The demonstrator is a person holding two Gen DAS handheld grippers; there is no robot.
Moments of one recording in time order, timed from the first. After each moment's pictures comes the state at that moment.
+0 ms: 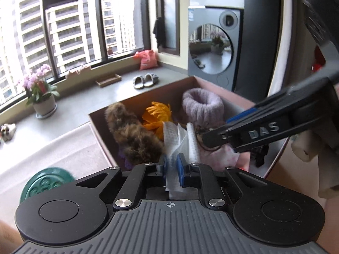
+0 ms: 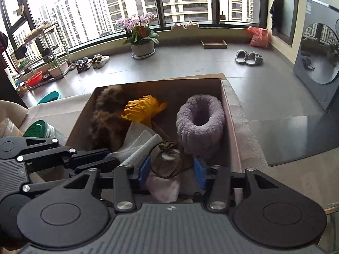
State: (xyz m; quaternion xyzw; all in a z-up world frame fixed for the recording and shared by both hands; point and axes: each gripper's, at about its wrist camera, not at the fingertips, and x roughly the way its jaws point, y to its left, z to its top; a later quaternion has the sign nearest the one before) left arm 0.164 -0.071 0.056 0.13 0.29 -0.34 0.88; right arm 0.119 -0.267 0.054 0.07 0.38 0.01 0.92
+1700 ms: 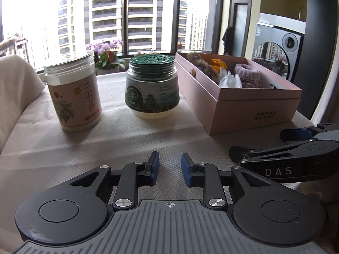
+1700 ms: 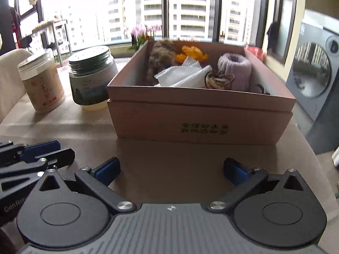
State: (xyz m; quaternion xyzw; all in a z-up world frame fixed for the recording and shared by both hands) left arm 0.030 0.016 0.019 0.04 0.31 -0.15 0.94; right arm -0.003 -0.165 -0.008 0.02 0.32 -0.02 0.95
